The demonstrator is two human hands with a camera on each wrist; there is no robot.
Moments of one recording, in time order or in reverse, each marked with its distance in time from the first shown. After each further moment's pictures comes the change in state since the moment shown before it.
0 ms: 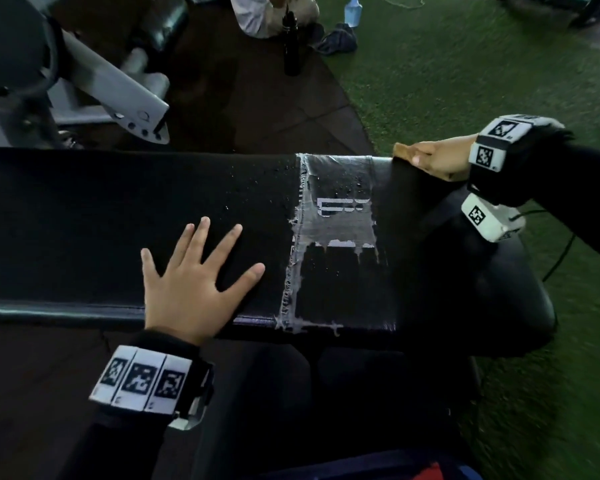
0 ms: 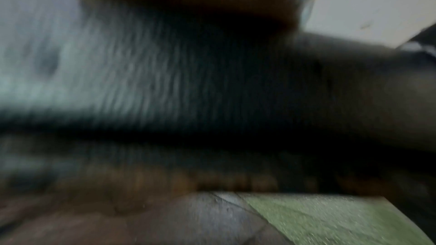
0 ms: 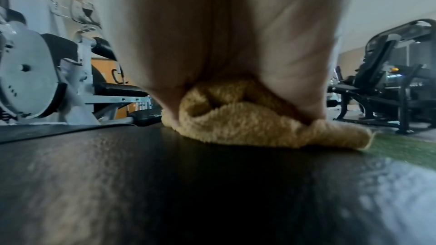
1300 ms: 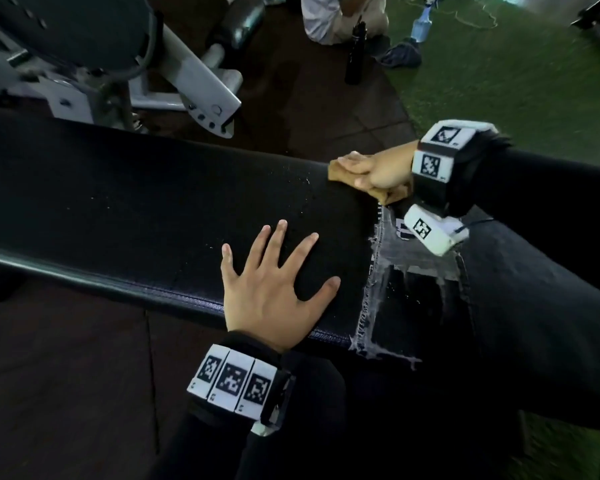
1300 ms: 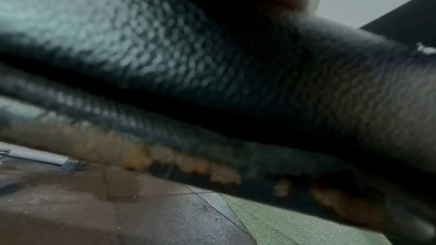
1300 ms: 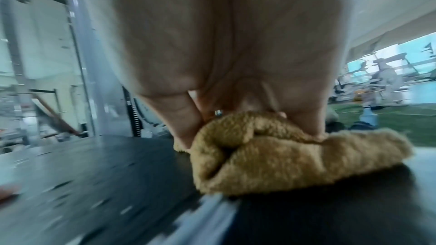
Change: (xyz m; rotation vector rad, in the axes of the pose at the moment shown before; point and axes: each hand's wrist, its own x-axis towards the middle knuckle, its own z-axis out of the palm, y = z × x) left_hand 0.002 0.002 0.010 -0.055 0.150 -0.009; right_hand 0.024 -0.196 -0.005 -0.033 -0.065 -0.262
